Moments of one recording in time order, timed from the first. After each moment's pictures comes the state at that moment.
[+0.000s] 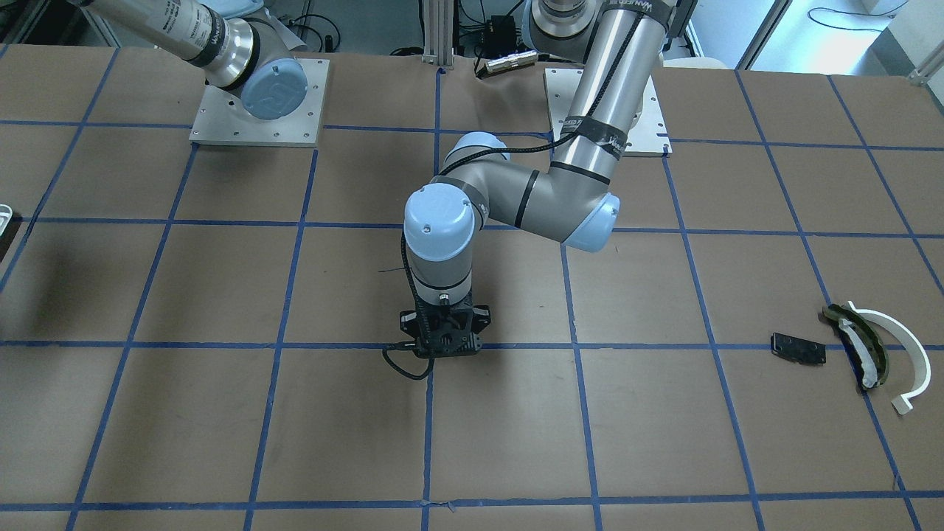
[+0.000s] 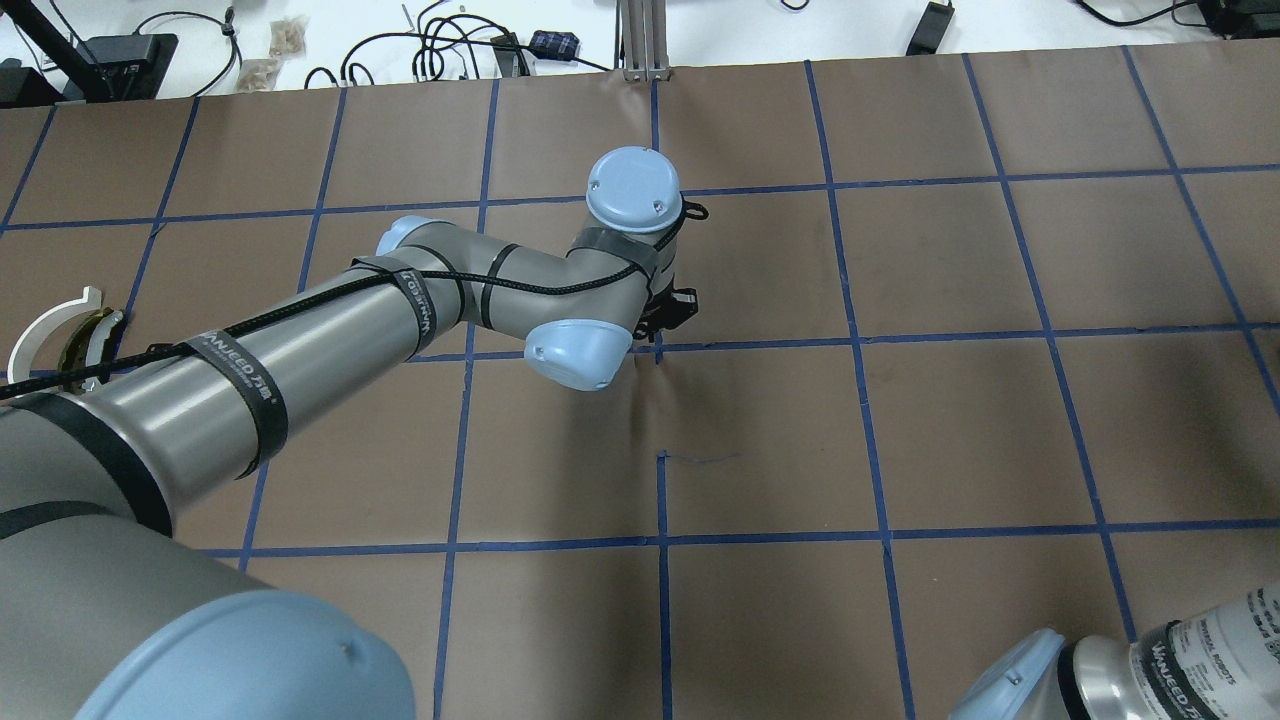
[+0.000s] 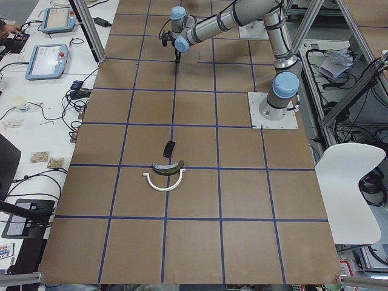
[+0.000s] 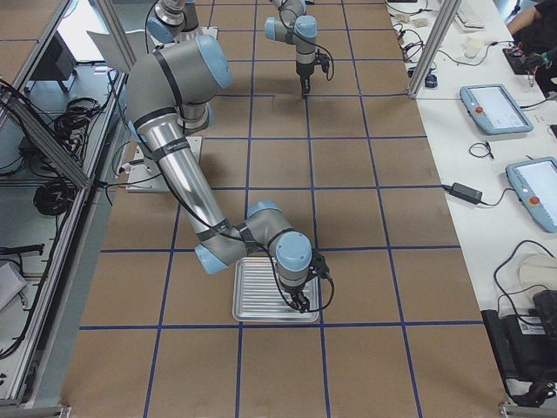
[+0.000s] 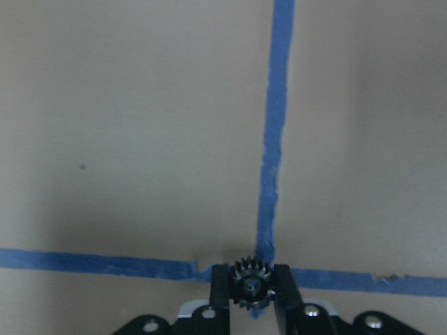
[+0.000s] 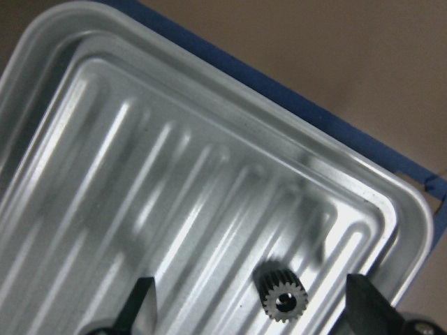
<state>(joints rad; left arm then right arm) -1.93 -2.10 -1.67 -0.88 1.65 -0.42 0.55 -0.93 1.57 -2.29 -1.56 -1.52</state>
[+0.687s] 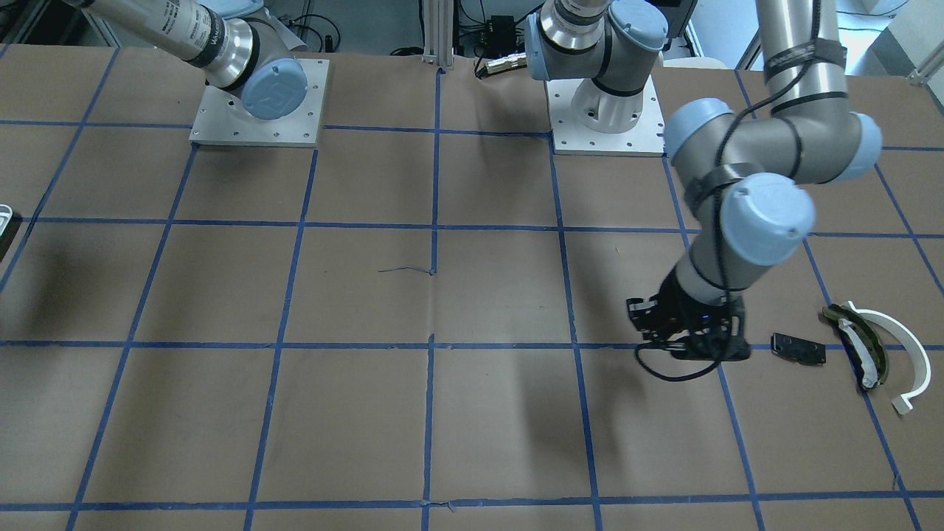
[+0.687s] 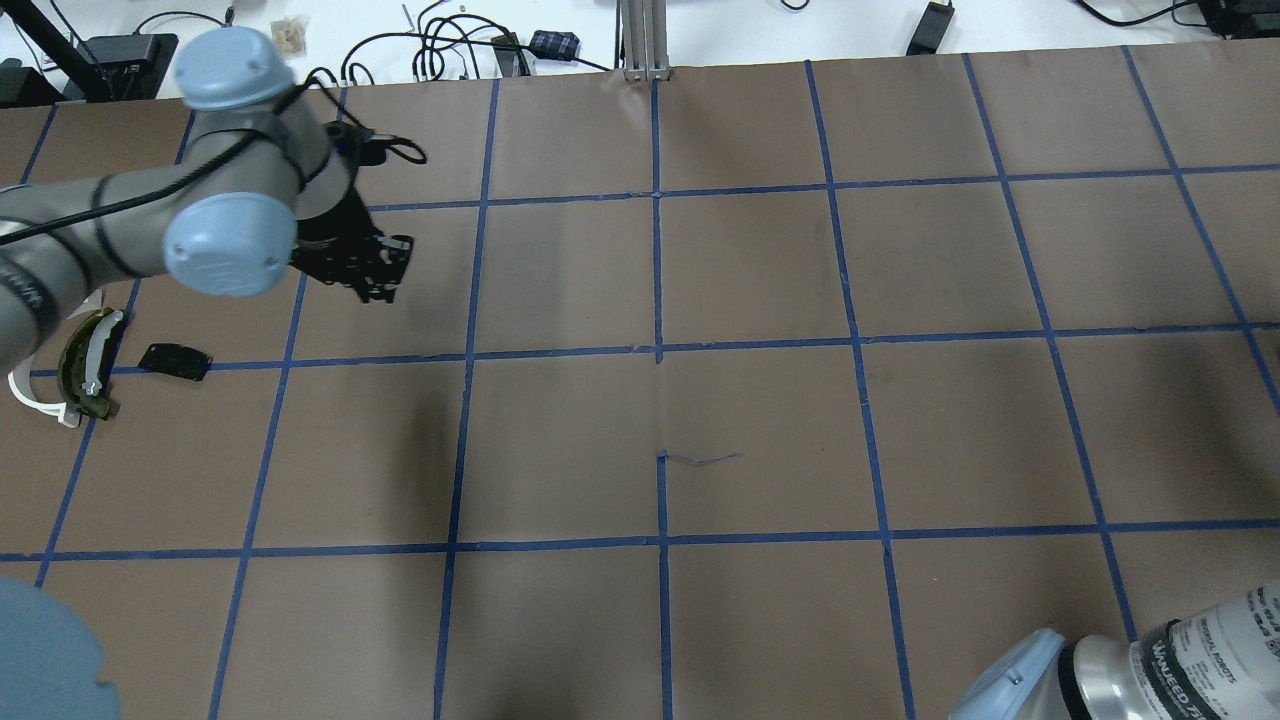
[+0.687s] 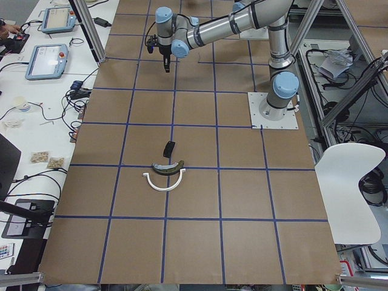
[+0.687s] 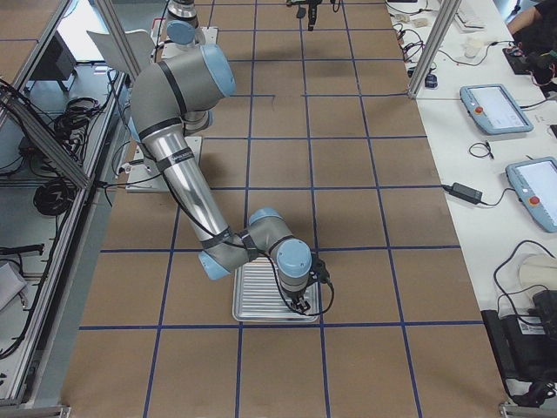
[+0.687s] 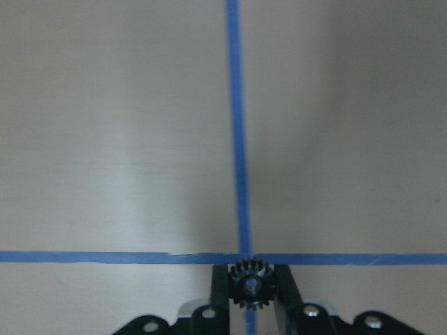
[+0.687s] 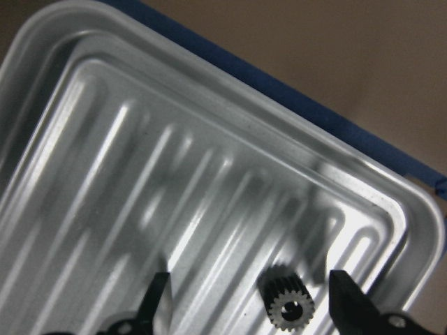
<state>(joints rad) -1.35 -1.86 -1.77 -1.12 1.60 0.27 0.55 -0.93 1.57 -2.29 -1.57 -1.51</state>
